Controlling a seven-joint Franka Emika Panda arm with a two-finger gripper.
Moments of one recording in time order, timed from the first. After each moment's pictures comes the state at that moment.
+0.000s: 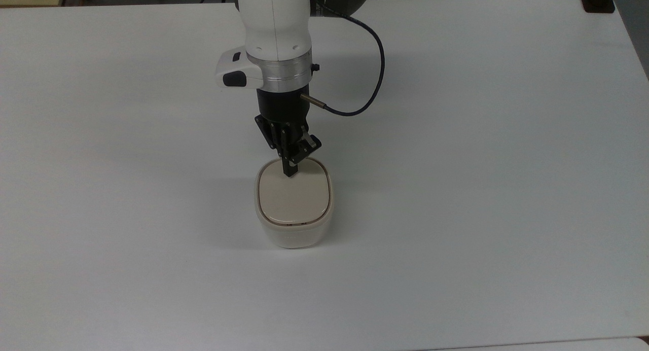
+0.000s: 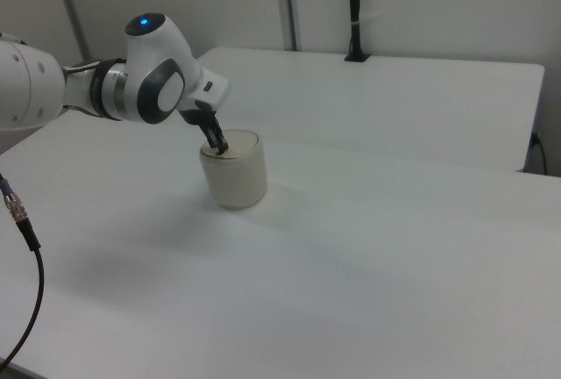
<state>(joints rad) 0.08 0.32 0.01 -1.74 0.00 2.48 0.83</state>
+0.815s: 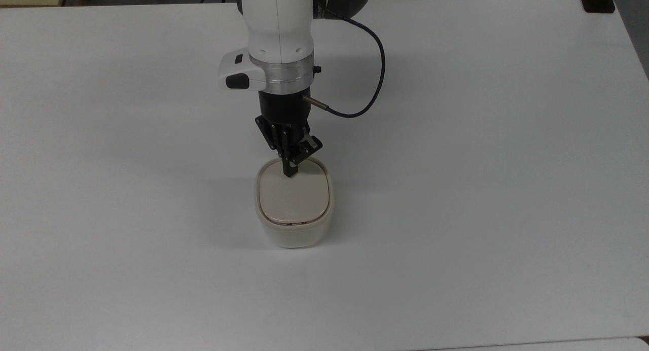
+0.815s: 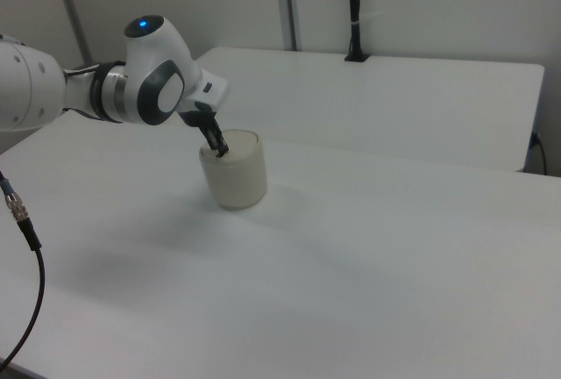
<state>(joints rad) 0.08 0.32 0.01 -1.75 -0.03 2.48 0.83</state>
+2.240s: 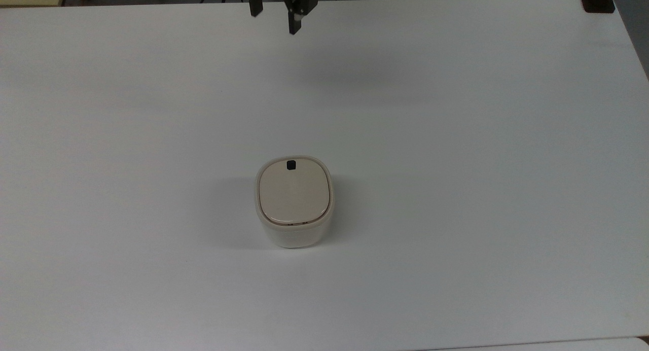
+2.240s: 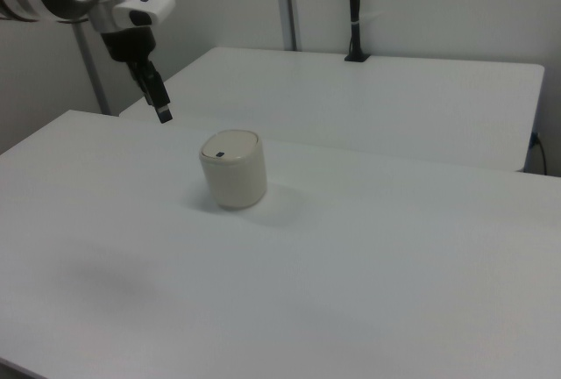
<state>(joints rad) 0.07 -0.06 0.01 -1.69 -0.02 1.79 0.63</state>
